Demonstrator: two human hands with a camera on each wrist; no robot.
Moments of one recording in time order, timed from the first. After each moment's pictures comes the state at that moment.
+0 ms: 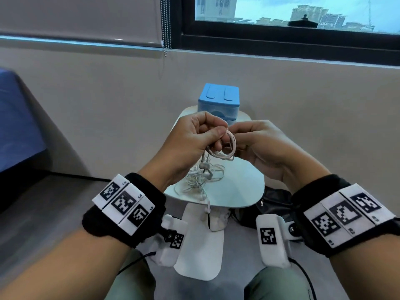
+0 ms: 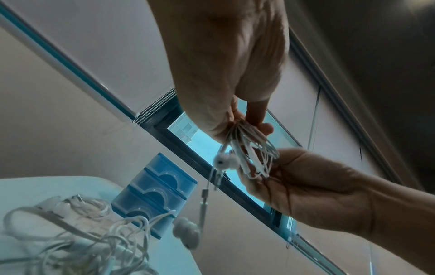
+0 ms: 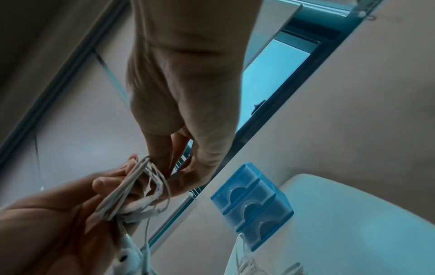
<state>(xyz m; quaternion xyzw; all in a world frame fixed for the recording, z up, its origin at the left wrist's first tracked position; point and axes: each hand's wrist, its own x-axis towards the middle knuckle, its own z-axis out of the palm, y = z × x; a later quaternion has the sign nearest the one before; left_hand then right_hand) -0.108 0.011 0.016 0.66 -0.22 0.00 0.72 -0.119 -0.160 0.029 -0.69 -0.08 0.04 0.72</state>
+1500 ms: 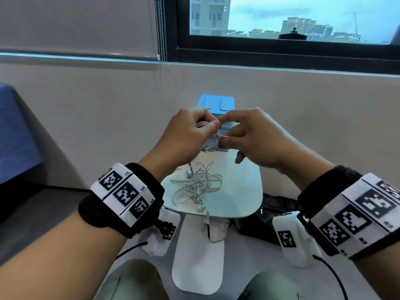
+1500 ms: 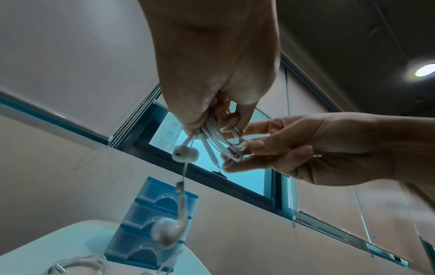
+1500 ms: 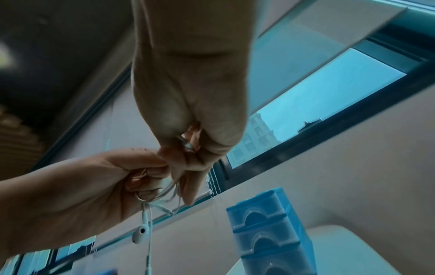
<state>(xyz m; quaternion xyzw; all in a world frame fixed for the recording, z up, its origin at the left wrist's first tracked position) -0.084 0.015 0.041 0.81 -0.23 0.12 0.53 -0.123 -0.155 0.066 -0.89 -0.14 -0.08 0.43</state>
